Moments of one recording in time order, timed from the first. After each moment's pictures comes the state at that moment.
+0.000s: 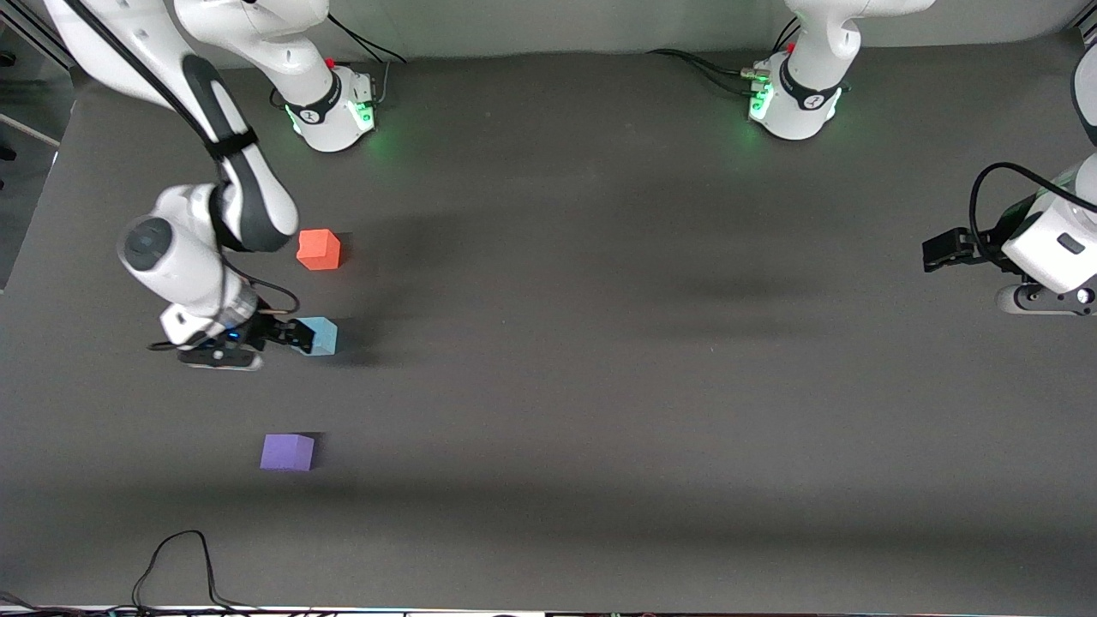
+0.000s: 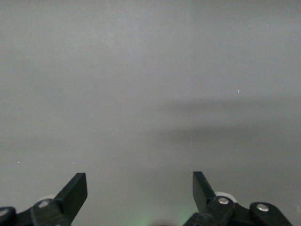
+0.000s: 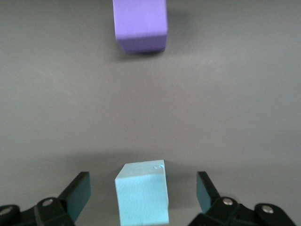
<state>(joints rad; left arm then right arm) -0.04 0.07 0.02 -1.64 0.04 1.58 0.02 0.16 0.16 -0.14 -2.25 0.05 2.54 0.10</state>
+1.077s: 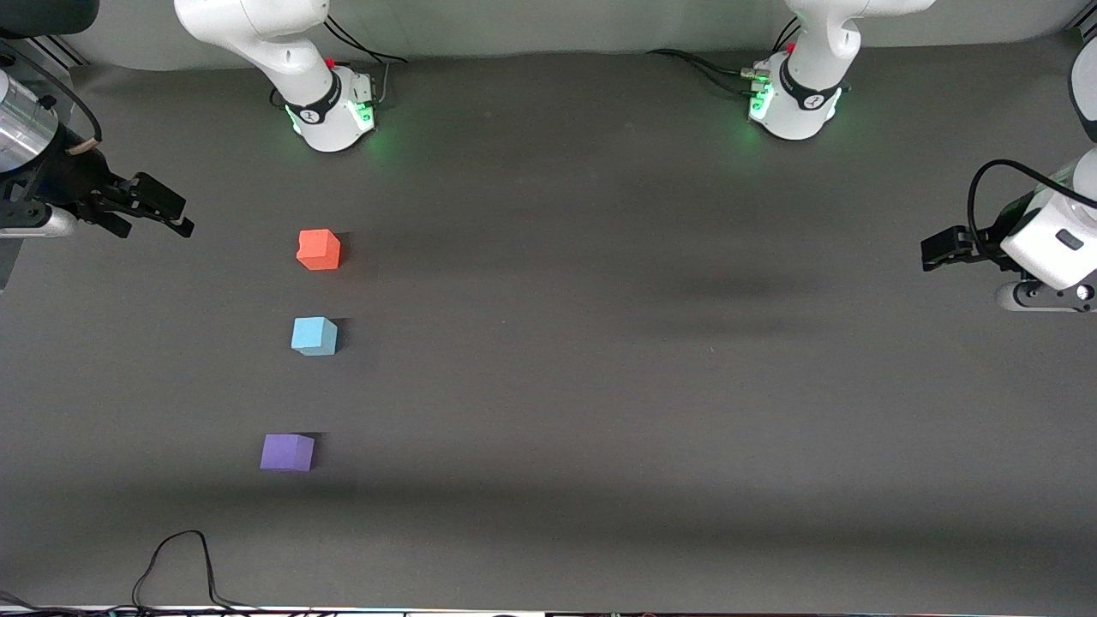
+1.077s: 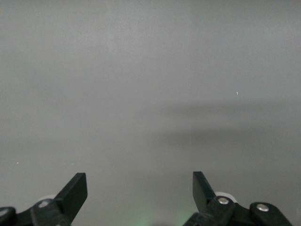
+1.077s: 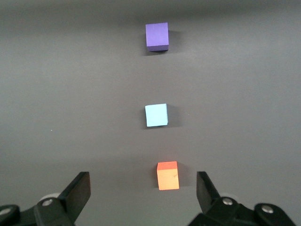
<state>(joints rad) -0.04 0.05 0.02 -1.67 0.04 1.60 0.01 0.16 -0.23 -0.14 -1.91 0.03 1.75 0.10</state>
